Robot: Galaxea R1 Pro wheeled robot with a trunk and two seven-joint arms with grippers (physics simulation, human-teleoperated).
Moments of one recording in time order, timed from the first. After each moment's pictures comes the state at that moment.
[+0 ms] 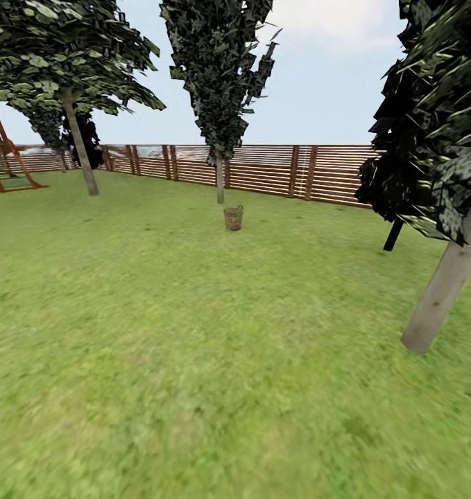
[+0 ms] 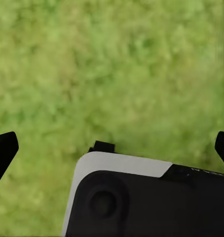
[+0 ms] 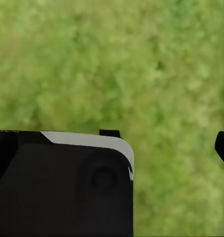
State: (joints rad) left arm 0.00 0.00 0.07 -0.24 0.14 -0.33 0.00; right arm -0.03 0.01 0.04 0.01 0.03 -0.57 -0.09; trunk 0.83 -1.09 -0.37
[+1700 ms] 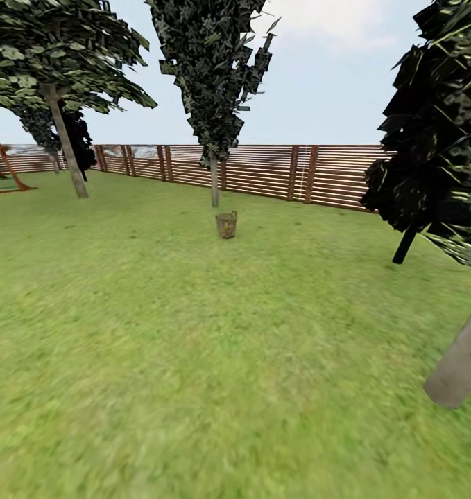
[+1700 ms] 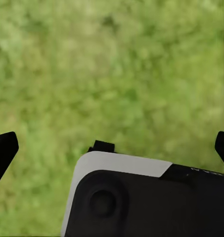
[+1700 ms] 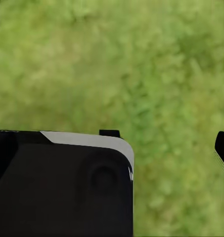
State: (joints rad) left arm 0.00 0.00 0.07 -0.24 0.14 -0.33 0.00; right arm -0.03 0.01 0.04 0.01 0.03 -0.57 -0.09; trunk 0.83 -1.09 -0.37
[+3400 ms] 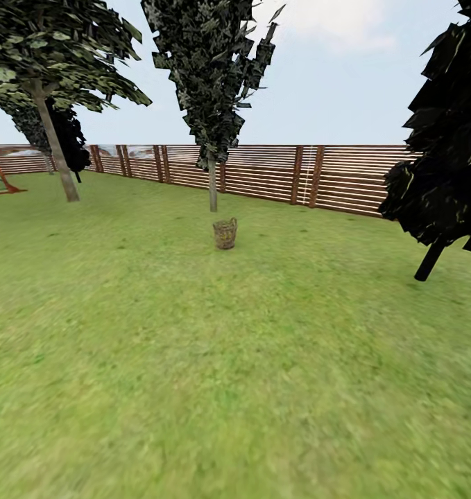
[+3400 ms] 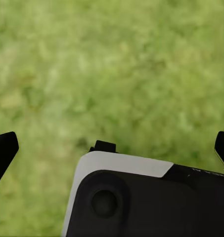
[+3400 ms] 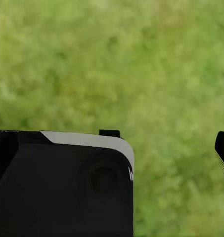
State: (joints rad) left arm 0.00 0.00 0.08 -0.24 0.15 -0.33 0.00; right arm -0.03 0.01 0.04 0.01 0.03 -0.57 -0.09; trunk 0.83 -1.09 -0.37
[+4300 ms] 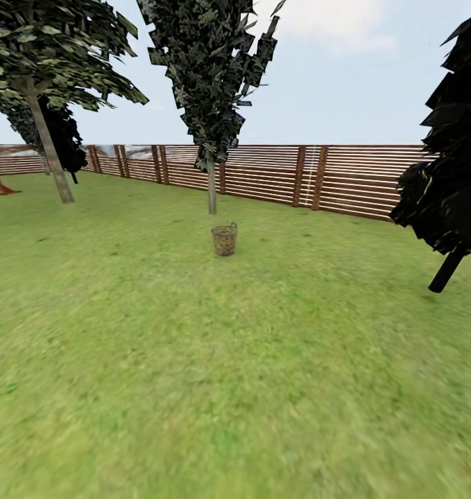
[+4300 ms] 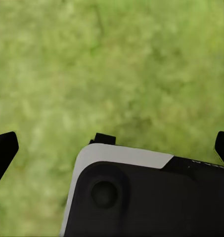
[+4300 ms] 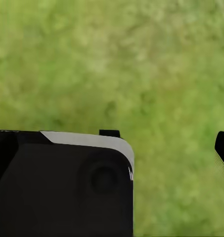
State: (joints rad) left arm 0.00 0.00 0.07 -0.22 0.15 -0.32 0.00; right arm -0.03 0.01 0.04 0.01 0.03 -0.57 -0.09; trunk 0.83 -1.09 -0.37
